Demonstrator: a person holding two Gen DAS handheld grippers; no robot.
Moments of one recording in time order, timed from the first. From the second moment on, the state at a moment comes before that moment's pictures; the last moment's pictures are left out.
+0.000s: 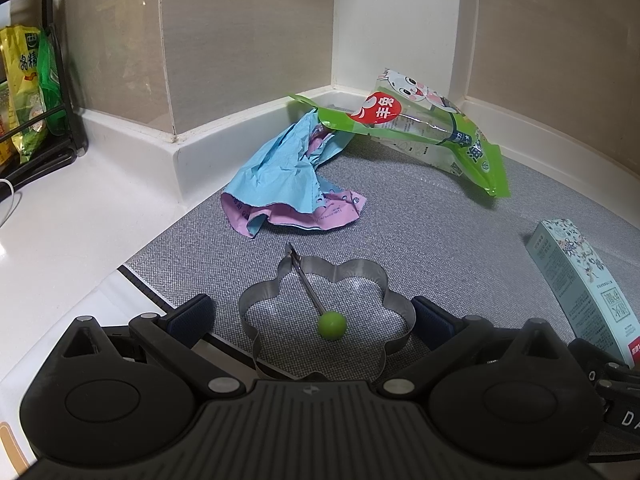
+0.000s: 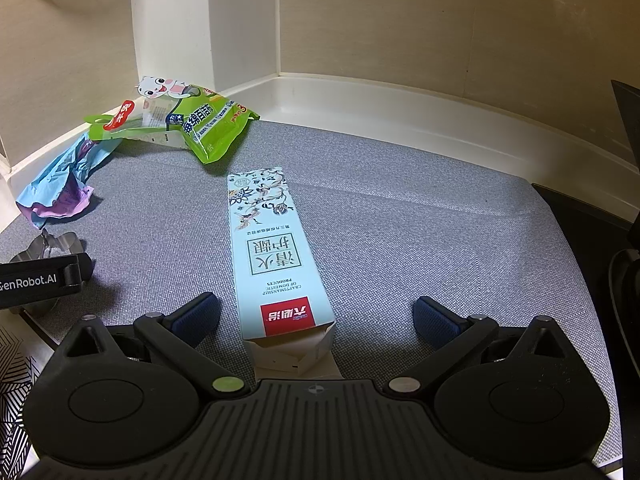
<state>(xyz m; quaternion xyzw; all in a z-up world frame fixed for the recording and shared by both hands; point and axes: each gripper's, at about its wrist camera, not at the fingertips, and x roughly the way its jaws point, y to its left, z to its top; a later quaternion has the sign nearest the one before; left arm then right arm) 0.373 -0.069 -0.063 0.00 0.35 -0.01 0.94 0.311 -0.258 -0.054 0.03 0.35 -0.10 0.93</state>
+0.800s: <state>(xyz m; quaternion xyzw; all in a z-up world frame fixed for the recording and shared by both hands) 0.254 -0.033 0.012 -0.02 0.26 -0.04 0.96 0.290 -0.272 -0.037 0.12 0.25 -0.06 0.96</state>
